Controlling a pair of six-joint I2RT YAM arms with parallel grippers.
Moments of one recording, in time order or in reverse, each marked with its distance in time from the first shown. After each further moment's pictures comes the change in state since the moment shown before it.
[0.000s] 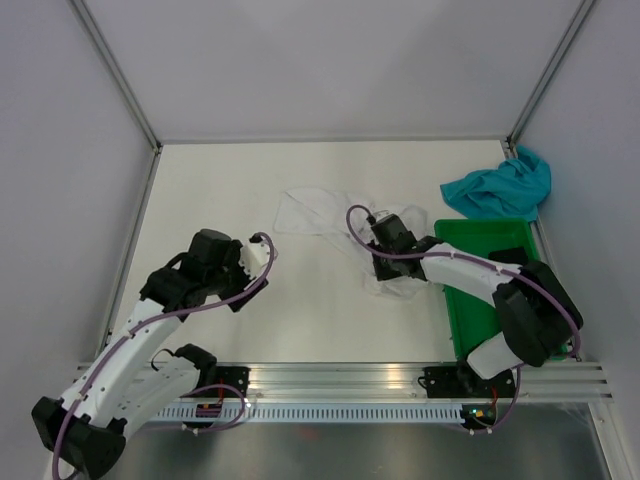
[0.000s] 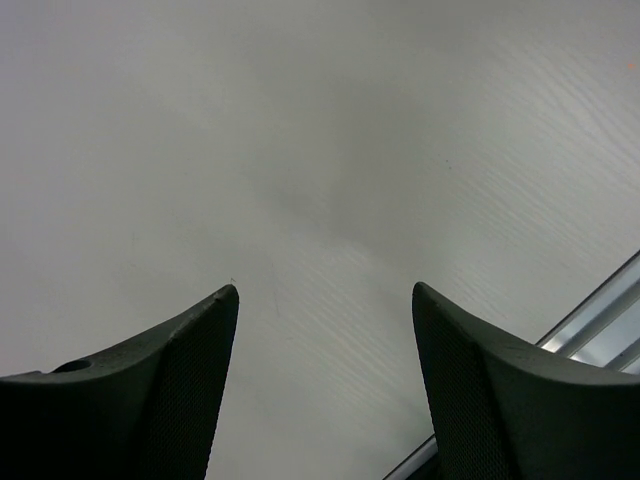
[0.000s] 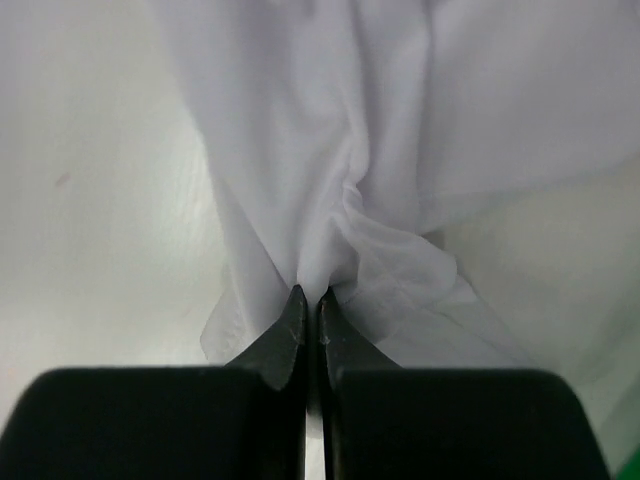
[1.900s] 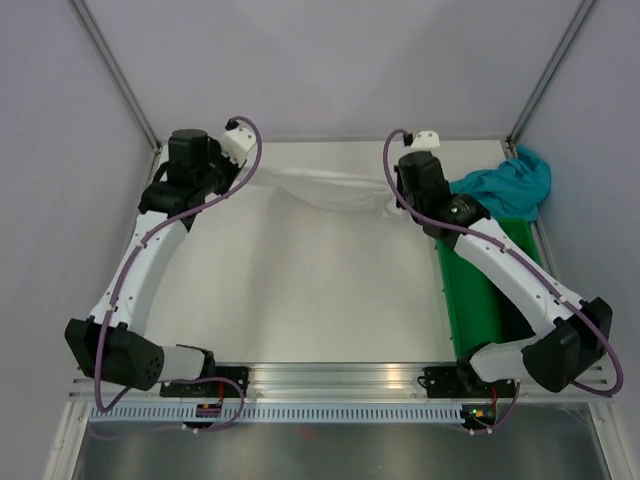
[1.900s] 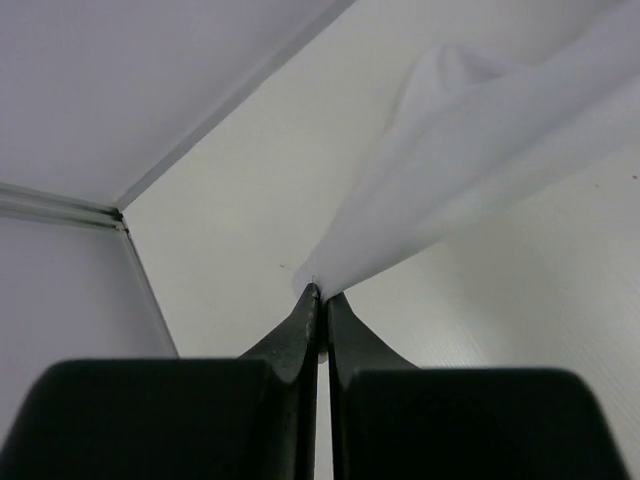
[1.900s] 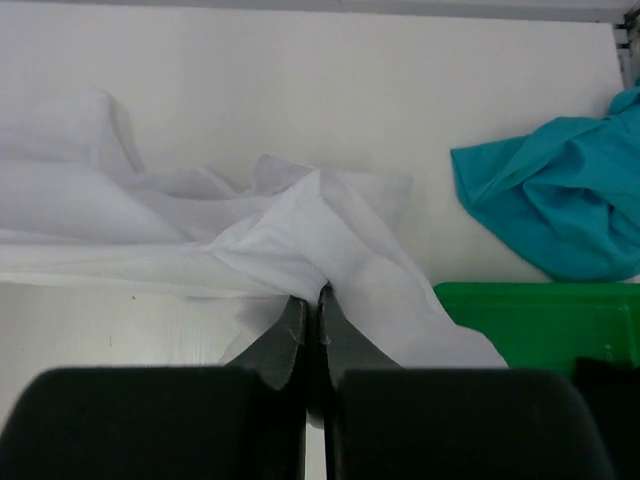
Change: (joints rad) left arm 0.257 0.582 0.650 0.312 -0.064 0.033; right arm -0.051 -0.151 0.551 -0.191 0.383 -0.089
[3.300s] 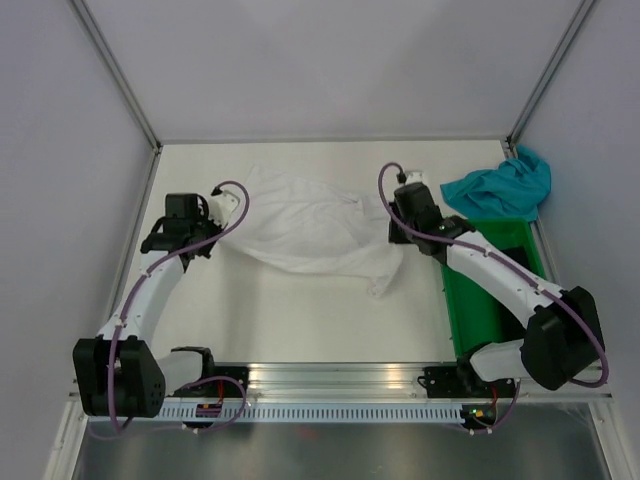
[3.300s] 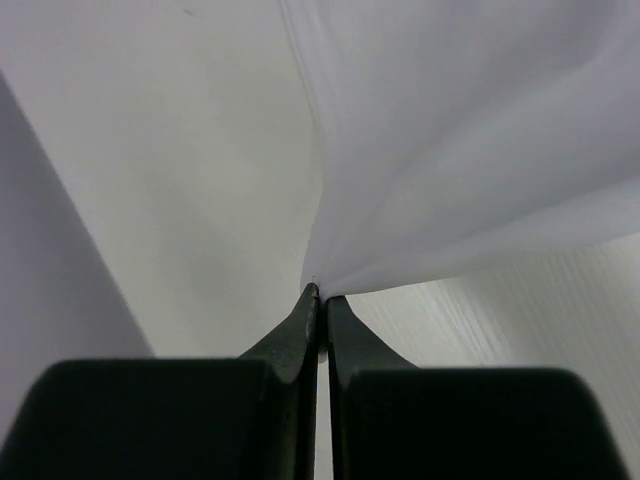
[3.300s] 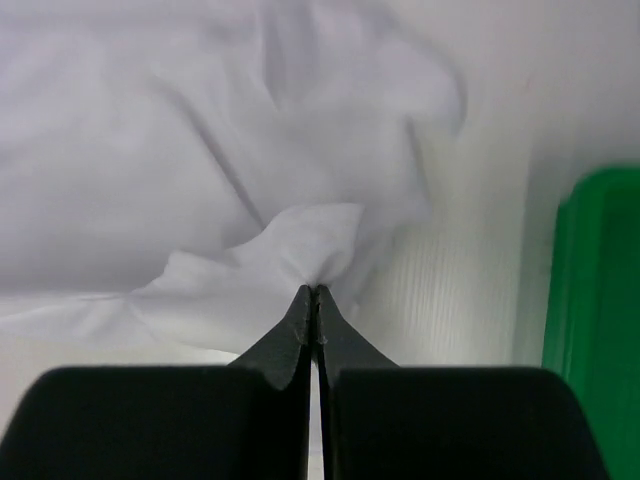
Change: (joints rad) left arm 0.181 -0.227 -0.637 0.039 -0.020 0.072; right arm -0.006 -0.051 -0.500 0.109 -0.287 0.202
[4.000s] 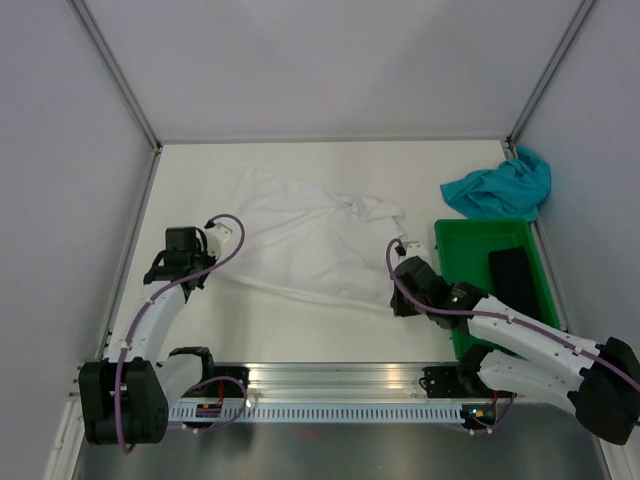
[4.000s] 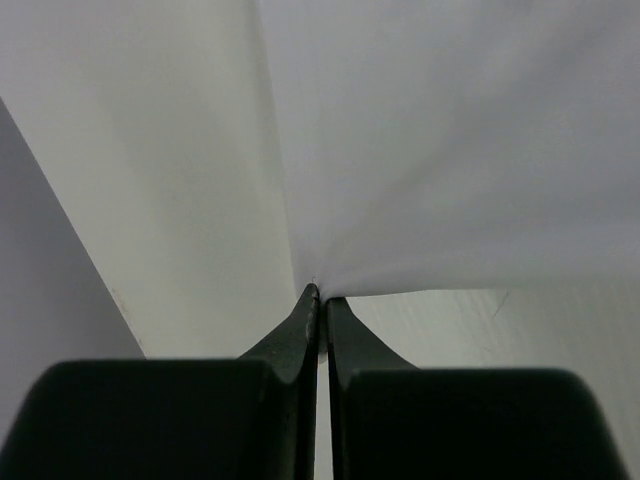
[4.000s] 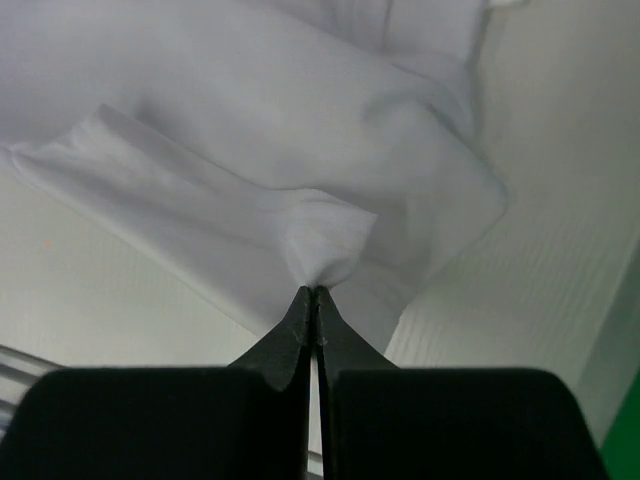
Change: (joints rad) left arm 0.047 -0.127 -0.210 0.074 -0.112 0.011; right arm 0.240 -0.372 -0.324 -0.073 -0.011 0.148
